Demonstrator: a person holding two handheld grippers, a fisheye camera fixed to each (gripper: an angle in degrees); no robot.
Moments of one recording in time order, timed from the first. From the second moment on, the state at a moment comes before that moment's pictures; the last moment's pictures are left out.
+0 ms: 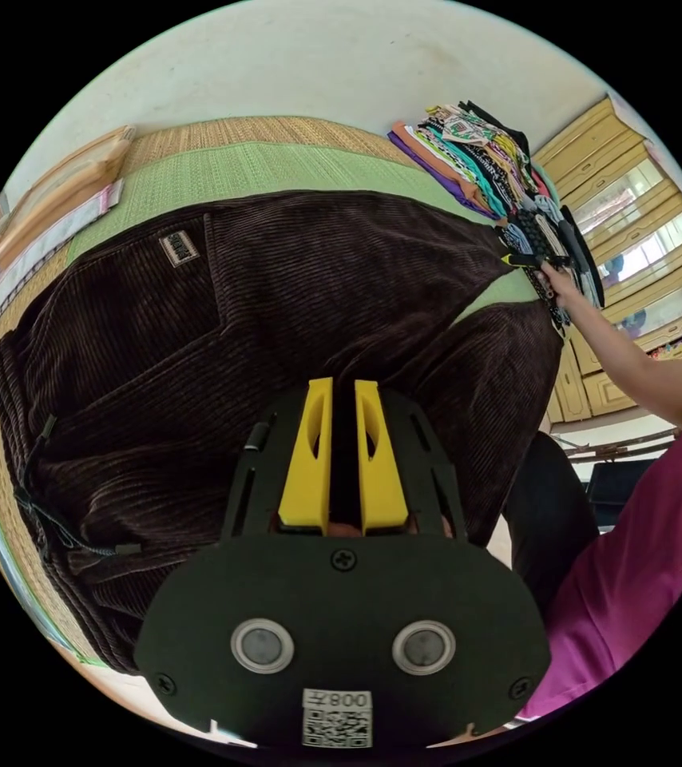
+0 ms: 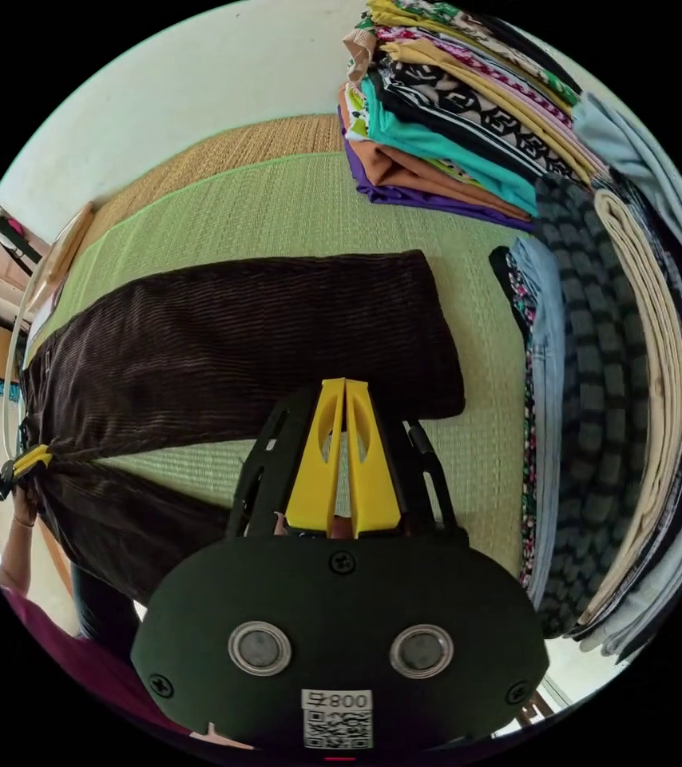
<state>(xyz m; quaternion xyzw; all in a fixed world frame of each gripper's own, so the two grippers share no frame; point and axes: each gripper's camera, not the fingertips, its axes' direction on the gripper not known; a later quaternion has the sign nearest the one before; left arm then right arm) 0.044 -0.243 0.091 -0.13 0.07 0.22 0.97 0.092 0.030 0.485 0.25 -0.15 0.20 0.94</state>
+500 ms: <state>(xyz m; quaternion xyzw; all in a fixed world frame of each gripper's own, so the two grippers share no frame) 0.014 -0.249 0.093 -0.12 0.09 0.20 0.97 0.072 0.014 0.487 0.23 -0.11 0.23 0.94</state>
